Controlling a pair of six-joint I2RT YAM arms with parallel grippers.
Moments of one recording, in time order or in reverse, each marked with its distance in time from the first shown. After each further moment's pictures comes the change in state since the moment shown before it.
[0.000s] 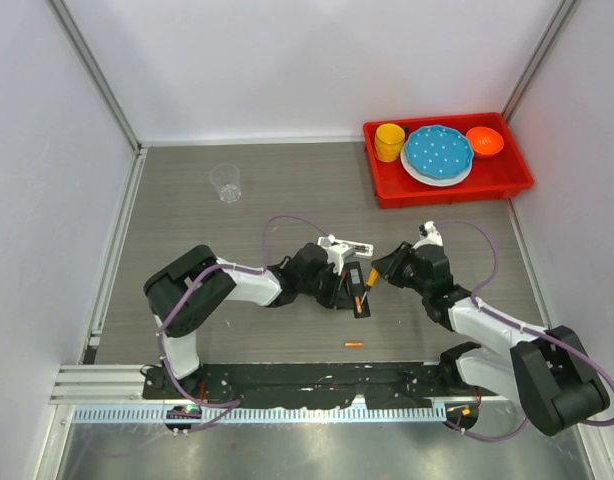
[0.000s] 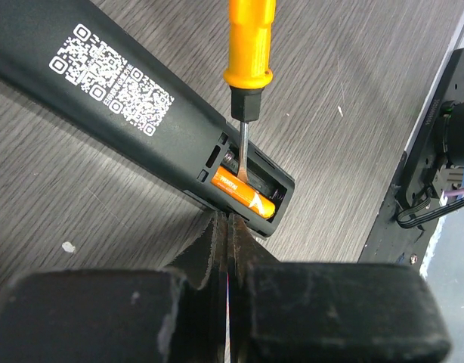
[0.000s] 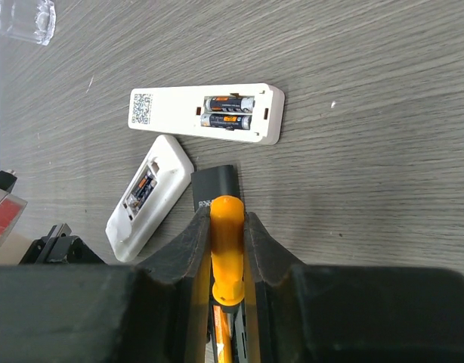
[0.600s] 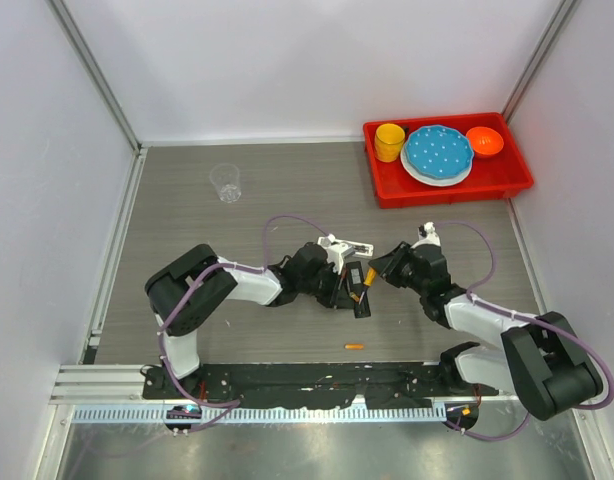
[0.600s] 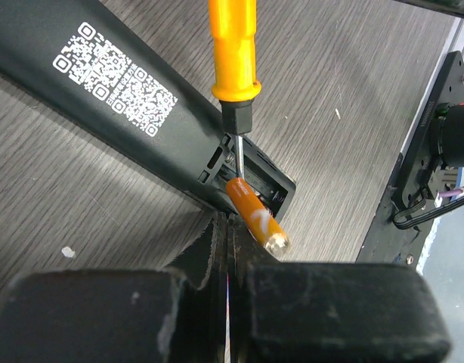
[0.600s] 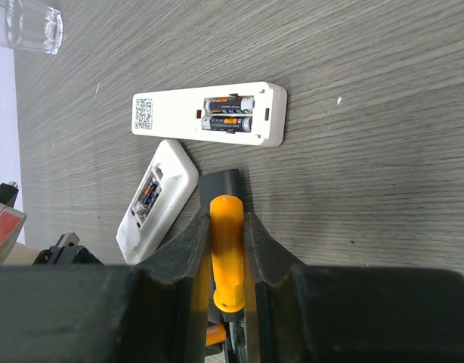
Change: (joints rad) left arm 0.005 0.011 0.003 0.011 0.017 -0.011; right arm -0.006 0.077 -0.010 0.084 -0.016 0.073
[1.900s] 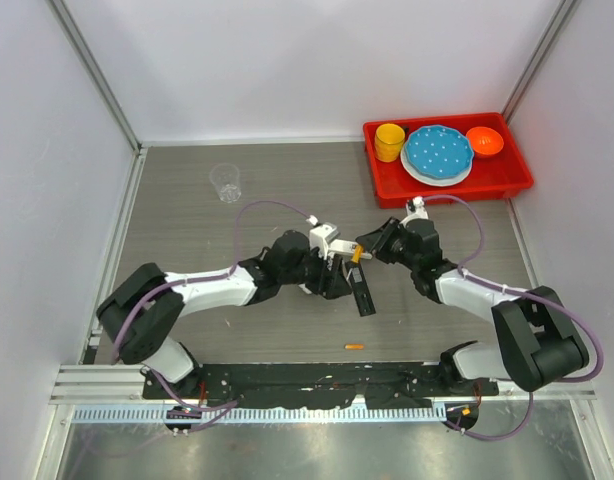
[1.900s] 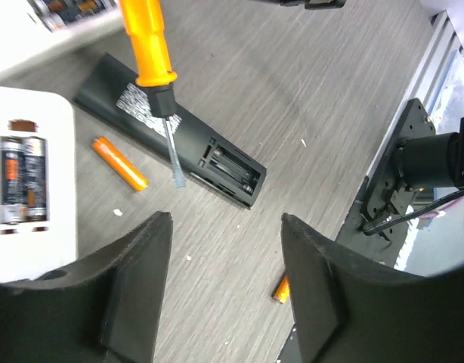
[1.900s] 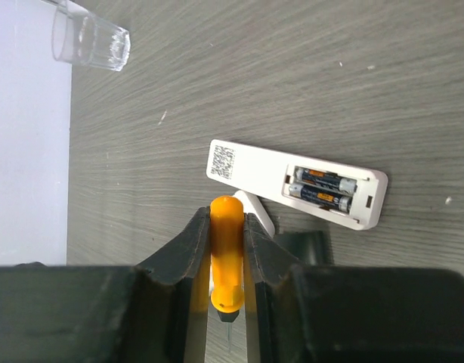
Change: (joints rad) left arm 0.042 -0.256 -0.042 -0.110 -0.077 0.031; right arm 0.000 0.172 0.204 0.037 -0.088 0.011
